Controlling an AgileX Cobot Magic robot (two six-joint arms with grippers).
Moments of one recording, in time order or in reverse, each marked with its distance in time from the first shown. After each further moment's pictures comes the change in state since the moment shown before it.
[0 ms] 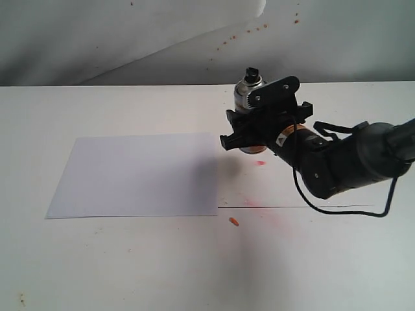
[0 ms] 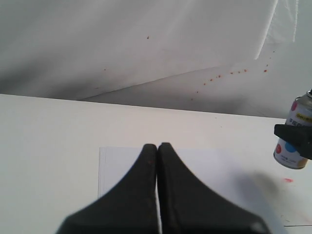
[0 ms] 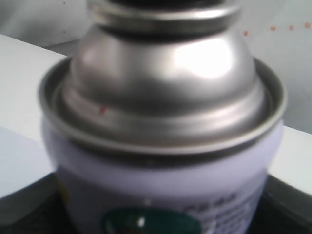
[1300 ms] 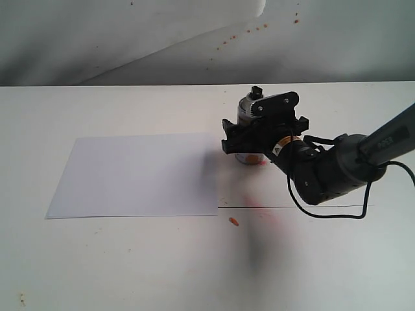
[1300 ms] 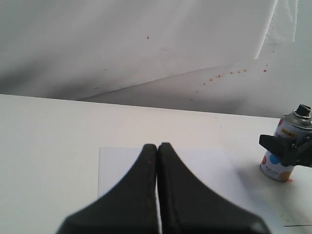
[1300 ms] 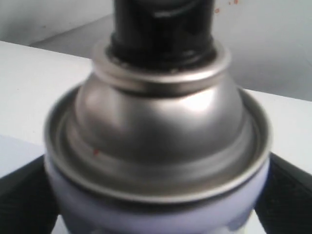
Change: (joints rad) left arm 0.000 0.000 0.000 0.000 0.000 0.000; right arm -0.027 0.154 -0.068 -0.003 -0.086 0.091
